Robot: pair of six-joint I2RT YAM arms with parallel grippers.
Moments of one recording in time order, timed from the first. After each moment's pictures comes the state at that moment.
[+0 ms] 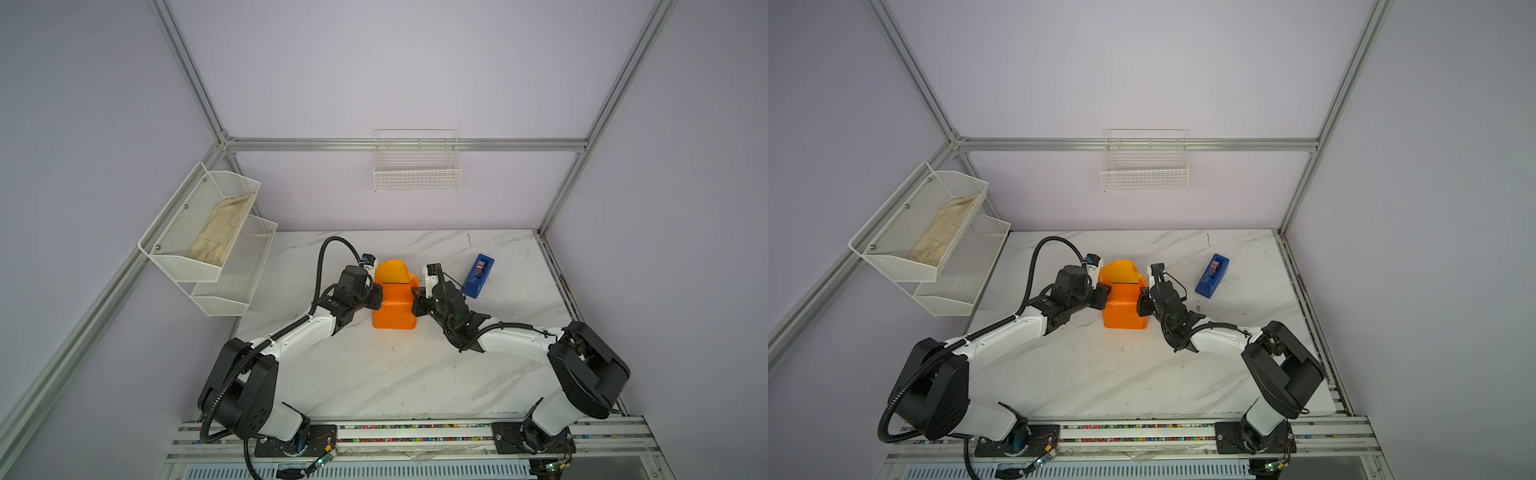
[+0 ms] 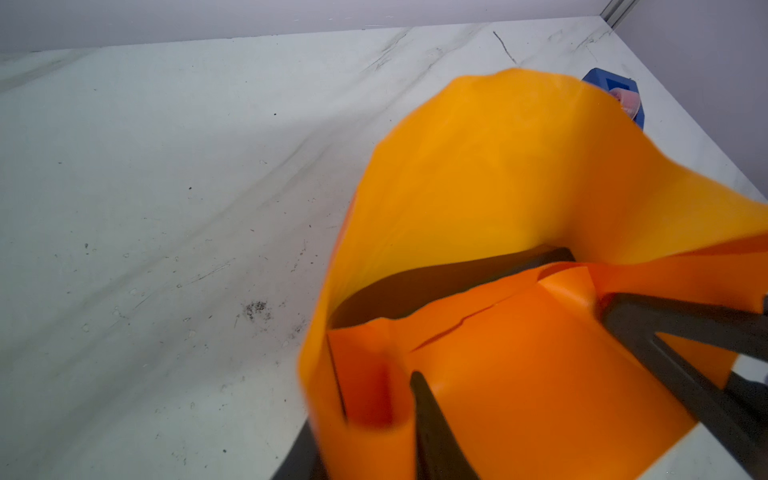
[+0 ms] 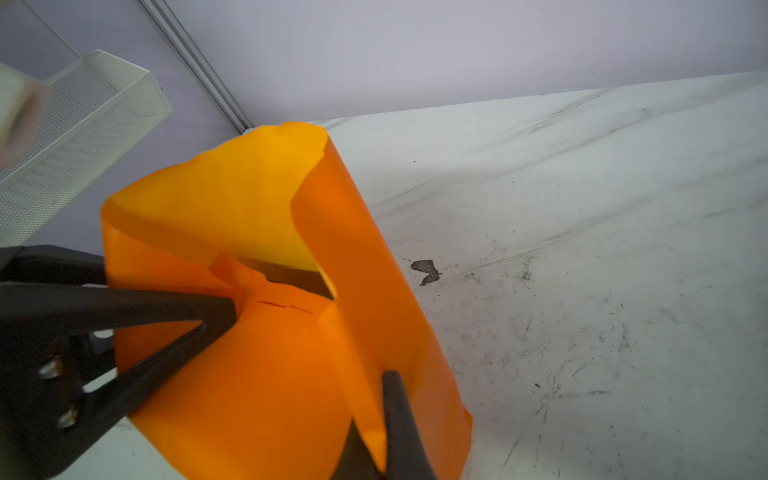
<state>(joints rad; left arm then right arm) -0.49 1.47 0.92 -0.09 -0.02 -0.21 0.78 1.60 0.83 0.38 0.18 0.45</state>
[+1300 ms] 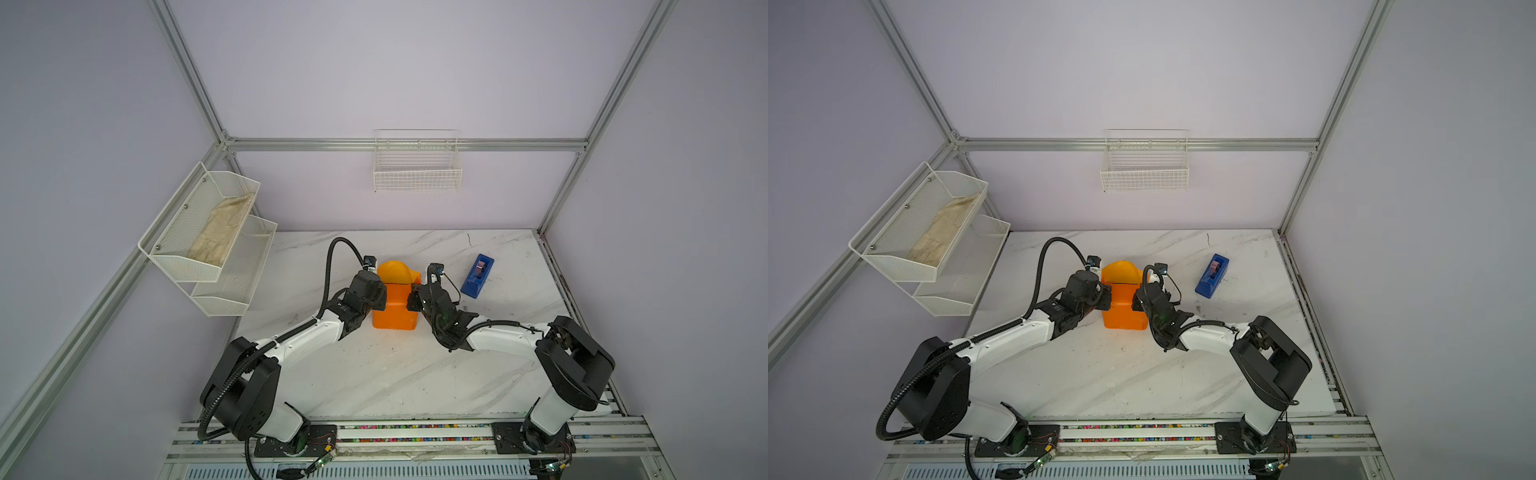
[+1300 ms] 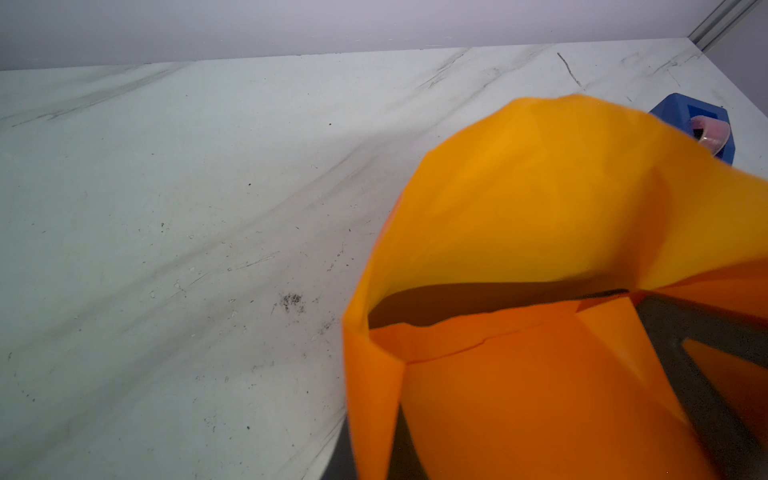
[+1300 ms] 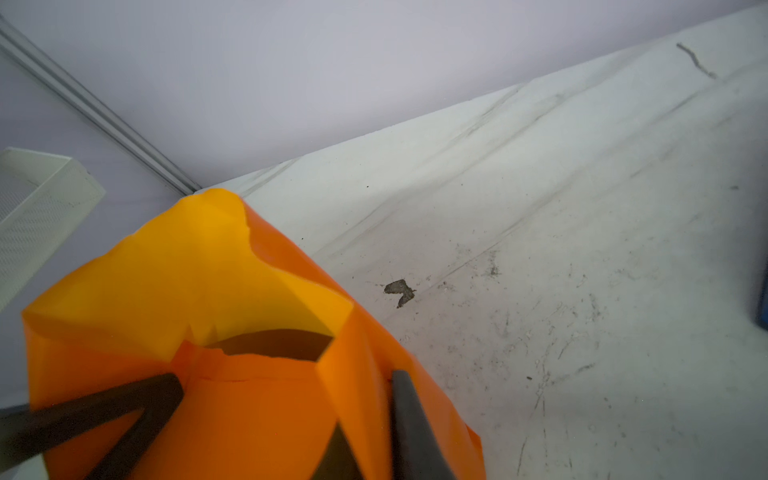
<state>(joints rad) -0.58 1.48 0.93 -0.11 -0.26 -0.32 0.83 1.67 0.91 0.34 0.43 0.66</state>
